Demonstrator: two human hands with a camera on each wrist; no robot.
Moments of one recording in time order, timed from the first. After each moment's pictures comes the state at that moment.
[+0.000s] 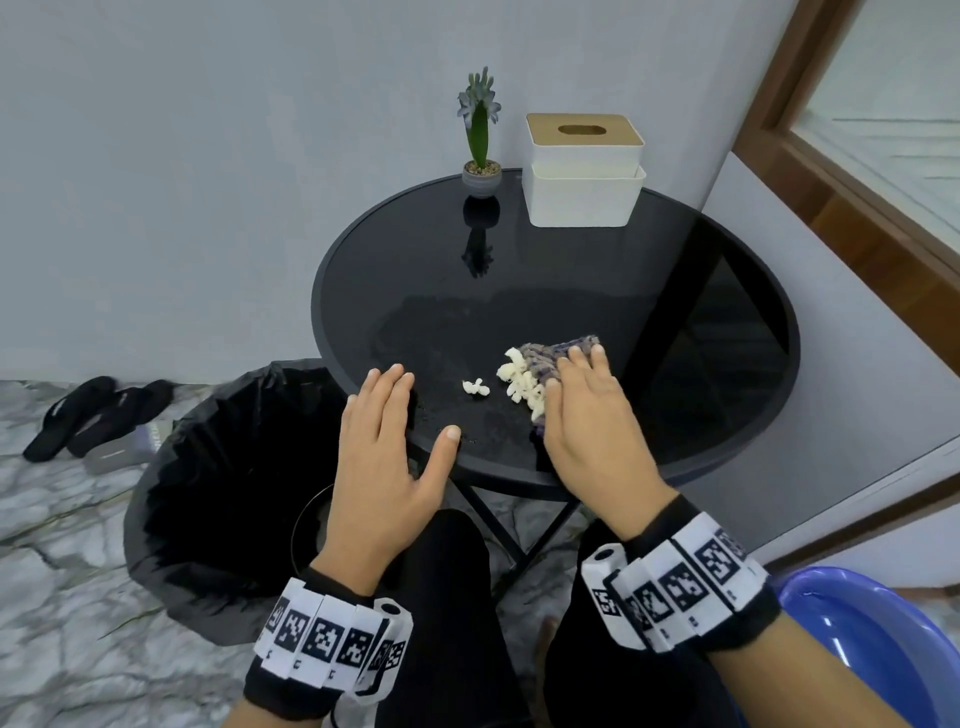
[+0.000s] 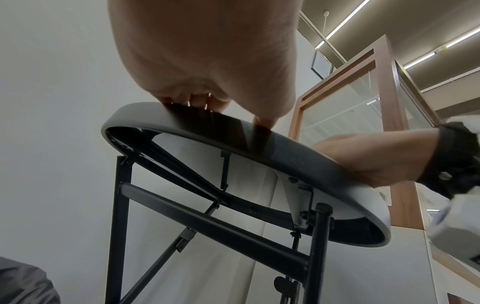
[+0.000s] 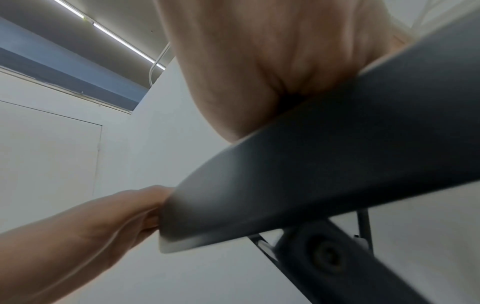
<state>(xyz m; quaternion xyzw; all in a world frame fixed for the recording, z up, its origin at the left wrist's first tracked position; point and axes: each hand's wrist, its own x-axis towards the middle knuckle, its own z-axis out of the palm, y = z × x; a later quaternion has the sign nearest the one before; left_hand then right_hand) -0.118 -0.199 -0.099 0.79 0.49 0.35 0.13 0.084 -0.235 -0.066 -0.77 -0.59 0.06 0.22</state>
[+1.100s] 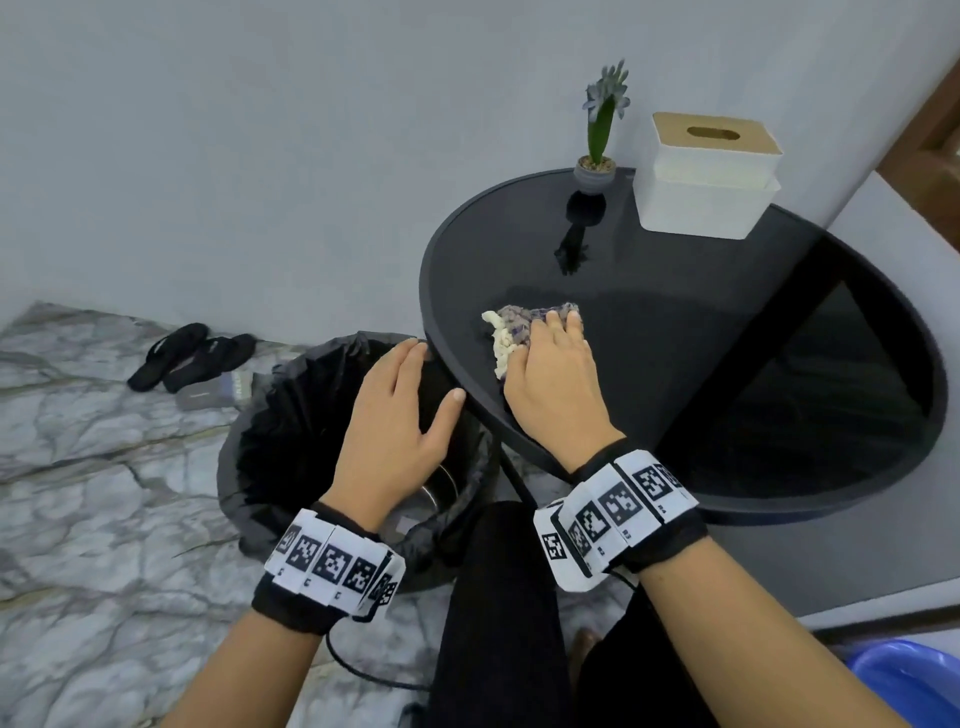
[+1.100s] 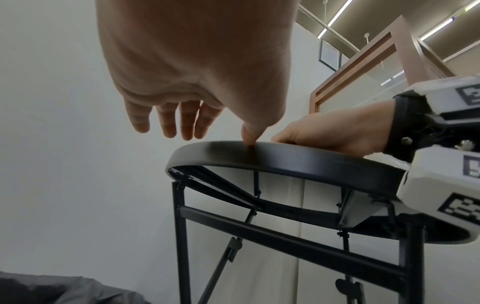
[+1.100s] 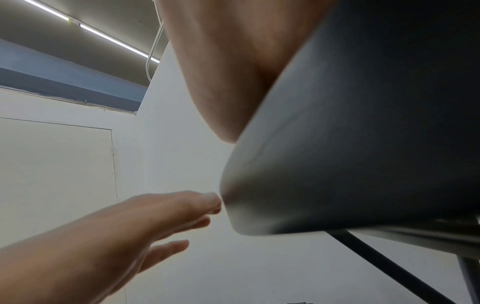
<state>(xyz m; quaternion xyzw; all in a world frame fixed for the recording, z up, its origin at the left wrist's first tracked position) -0.193 -0.161 -0.103 0.77 0.55 0.31 0.11 -0.016 -0.153 -0.061 -0.74 -0.63 0.10 0.22</state>
